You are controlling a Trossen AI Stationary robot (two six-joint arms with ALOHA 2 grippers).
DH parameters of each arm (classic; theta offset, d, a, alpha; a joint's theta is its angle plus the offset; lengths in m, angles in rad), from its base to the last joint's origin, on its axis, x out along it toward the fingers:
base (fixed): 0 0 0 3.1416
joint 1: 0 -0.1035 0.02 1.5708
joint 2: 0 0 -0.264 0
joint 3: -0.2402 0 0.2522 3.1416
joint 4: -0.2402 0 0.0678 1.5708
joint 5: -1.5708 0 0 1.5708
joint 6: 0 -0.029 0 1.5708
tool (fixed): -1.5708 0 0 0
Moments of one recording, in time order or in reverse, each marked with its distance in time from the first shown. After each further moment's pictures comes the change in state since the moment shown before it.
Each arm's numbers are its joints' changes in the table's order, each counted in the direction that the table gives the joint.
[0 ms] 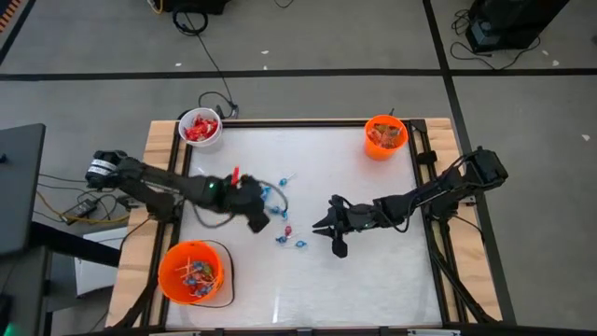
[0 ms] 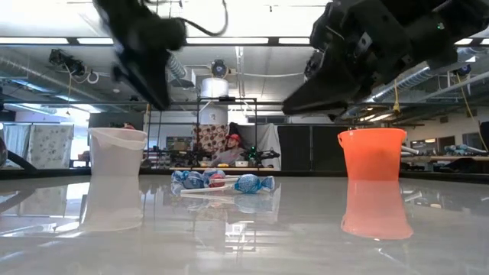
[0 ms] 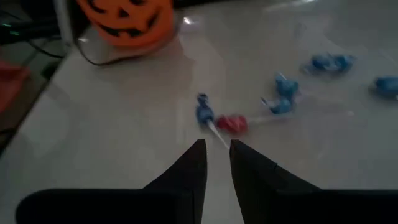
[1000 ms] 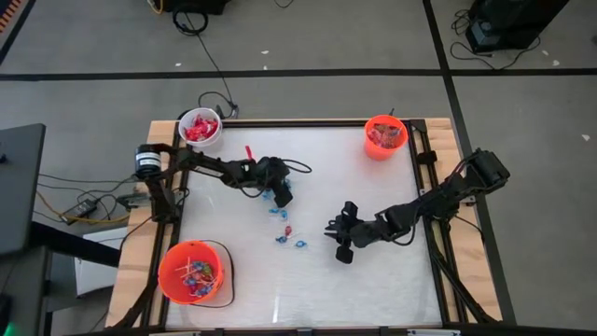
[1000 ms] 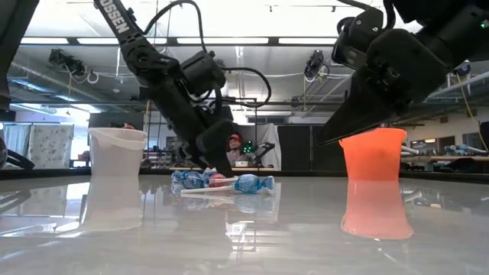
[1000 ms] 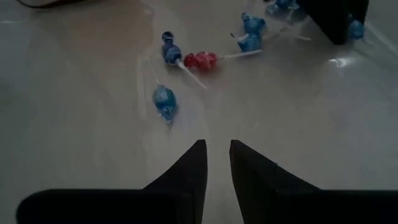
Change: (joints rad) left arm -0.418 0.396 0.194 0.907 0.262 -0.537; right arm -0.130 0.000 0.000 -0.244 0.252 -0.146
